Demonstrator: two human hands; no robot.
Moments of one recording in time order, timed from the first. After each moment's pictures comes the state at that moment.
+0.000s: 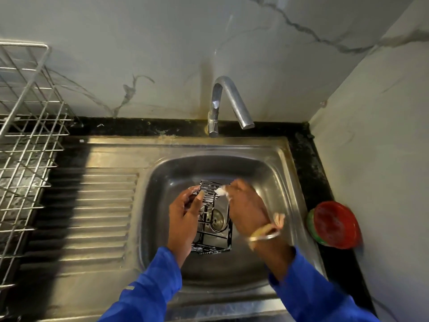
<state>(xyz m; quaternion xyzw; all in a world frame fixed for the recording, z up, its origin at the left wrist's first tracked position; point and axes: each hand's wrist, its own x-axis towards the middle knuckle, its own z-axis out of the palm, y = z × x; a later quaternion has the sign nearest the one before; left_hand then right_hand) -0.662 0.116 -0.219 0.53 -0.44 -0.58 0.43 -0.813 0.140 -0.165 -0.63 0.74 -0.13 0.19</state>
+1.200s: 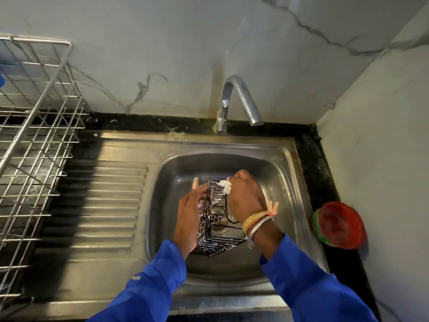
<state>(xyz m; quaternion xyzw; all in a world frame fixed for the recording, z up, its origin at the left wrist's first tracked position) -0.662 0.119 -0.199 0.53 -0.37 -0.65 0.39 -0.800 0.121 -0.152 -0.59 0.78 -0.14 0.16</state>
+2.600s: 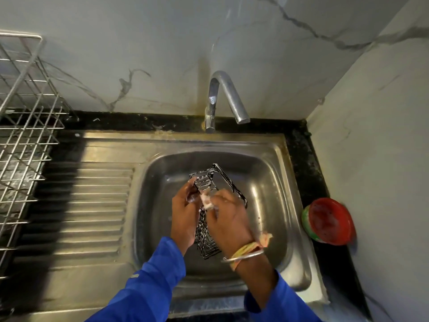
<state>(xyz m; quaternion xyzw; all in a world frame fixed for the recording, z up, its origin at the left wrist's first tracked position) -0.681 0.114 -0.220 0.52 -0.37 -0.65 0.41 -0.778 0.163 -0.152 -0.58 0.74 -0.27 0.19</state>
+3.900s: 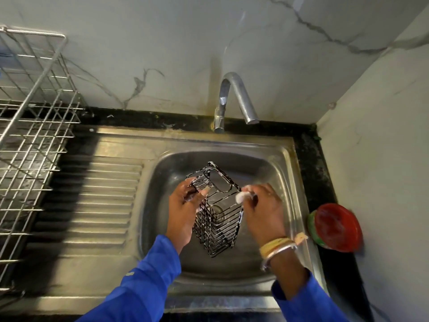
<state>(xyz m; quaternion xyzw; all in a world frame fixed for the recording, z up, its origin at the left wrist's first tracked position) -0.665 0.112 -0.223 0.54 -0.36 -0.63 0.44 -0.828 0.169 -0.151 -0.53 0.78 -0.30 0.15</state>
